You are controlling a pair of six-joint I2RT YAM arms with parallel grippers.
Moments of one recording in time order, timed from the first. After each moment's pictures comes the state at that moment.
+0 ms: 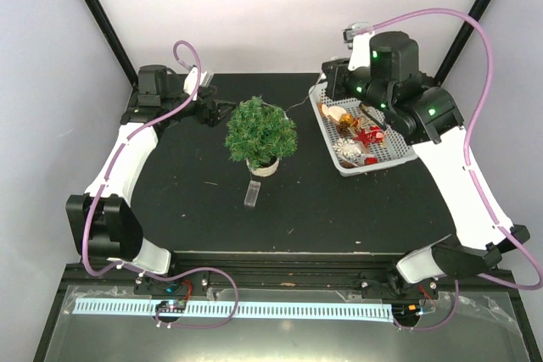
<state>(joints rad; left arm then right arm) -0.04 1.48 1.32 -0.37 0.81 0.22 0.54 1.46 1.98 -0.87 -0.03 0.32</state>
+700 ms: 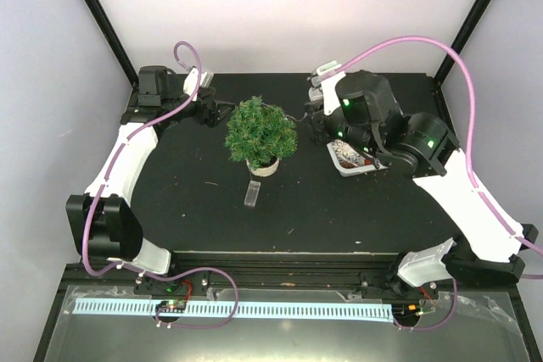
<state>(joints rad) -0.04 1.48 1.33 -0.40 0.78 0.22 0.90 1.38 1.97 -1.07 0.26 0.22</state>
